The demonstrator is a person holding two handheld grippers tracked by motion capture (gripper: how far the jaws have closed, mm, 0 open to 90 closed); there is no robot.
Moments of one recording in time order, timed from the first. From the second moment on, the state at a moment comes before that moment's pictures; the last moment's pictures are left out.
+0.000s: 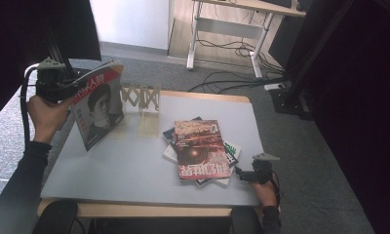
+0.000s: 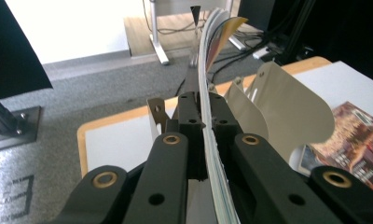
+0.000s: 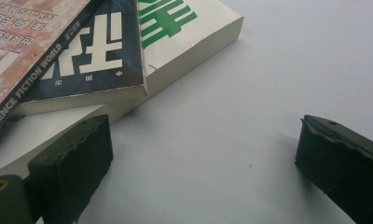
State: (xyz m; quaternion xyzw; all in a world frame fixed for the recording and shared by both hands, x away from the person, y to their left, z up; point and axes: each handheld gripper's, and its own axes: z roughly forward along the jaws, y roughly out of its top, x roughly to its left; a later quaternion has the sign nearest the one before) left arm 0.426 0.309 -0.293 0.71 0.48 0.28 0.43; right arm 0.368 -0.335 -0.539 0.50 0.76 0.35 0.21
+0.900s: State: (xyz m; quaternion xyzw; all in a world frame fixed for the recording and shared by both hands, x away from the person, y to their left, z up) left arm 0.437 0.323 -0.311 0.70 0.49 0.29 0.42; right arm 0.368 -0.335 -0.540 0.50 0.76 0.35 0.22
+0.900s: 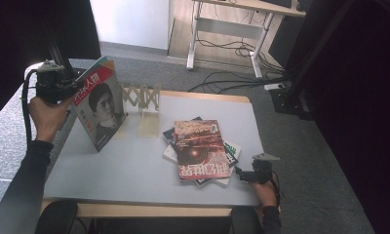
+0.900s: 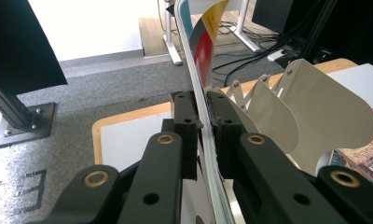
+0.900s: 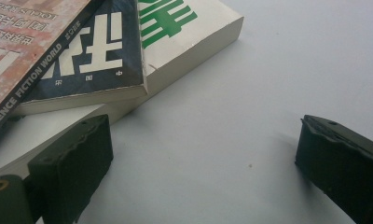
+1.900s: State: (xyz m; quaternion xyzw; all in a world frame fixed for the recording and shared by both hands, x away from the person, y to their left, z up) left arm 0.418 0.318 -0.310 0.73 0.46 0.28 0.42; right arm 0.368 -0.335 -0.540 0.50 0.76 0.35 0.22
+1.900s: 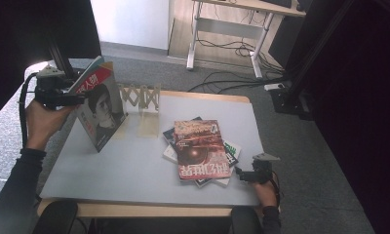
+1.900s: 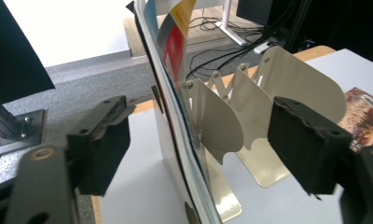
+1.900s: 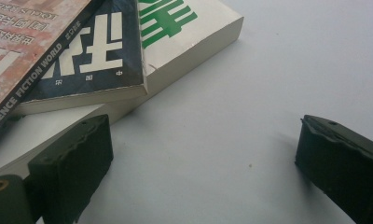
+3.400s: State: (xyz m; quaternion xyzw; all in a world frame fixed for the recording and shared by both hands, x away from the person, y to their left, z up) left arm 0.345 0.309 -0.328 0.77 0.41 0.22 0.44; right arm 0.368 -0.335 -0.540 0.50 0.76 0.35 0.22
